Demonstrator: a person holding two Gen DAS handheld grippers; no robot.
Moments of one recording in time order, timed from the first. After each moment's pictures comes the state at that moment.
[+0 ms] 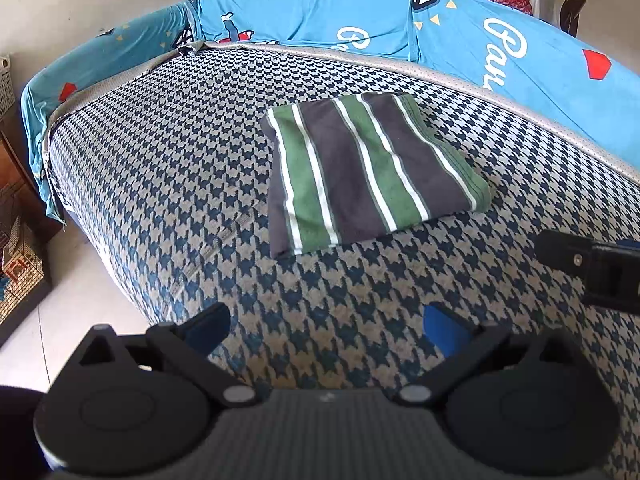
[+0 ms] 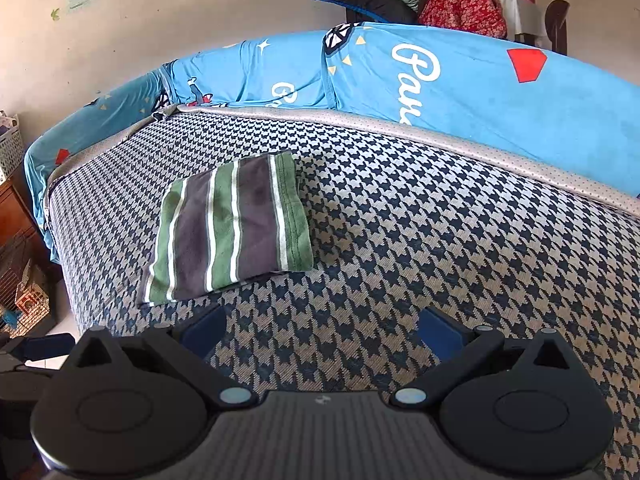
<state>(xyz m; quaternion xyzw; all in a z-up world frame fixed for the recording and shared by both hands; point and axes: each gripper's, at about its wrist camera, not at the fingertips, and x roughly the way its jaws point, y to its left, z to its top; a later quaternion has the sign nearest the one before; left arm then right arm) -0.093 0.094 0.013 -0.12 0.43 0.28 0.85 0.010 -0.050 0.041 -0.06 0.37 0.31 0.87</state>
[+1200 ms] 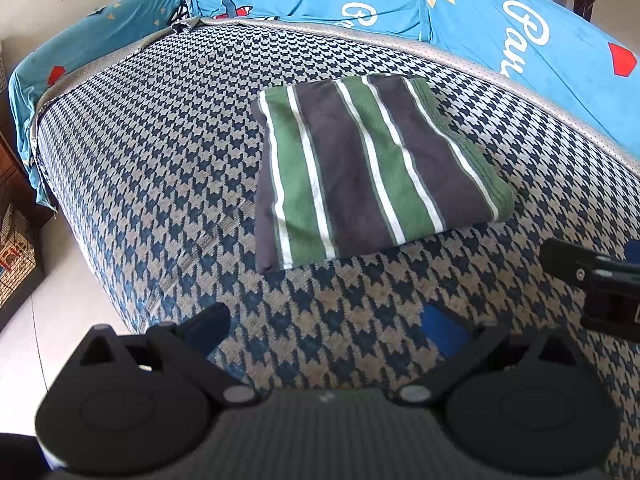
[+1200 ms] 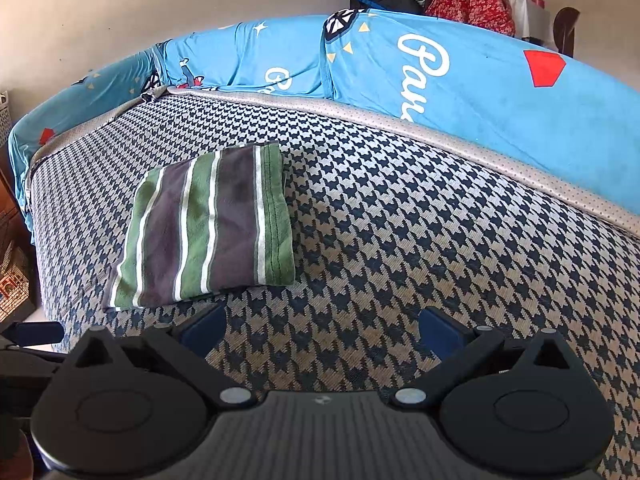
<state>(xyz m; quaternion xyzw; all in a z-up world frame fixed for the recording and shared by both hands) -0.065 0.122 -0.011 -0.13 0.46 0.28 0.83 0.032 -0.027 0.032 -0.10 0.38 0.31 0.87</state>
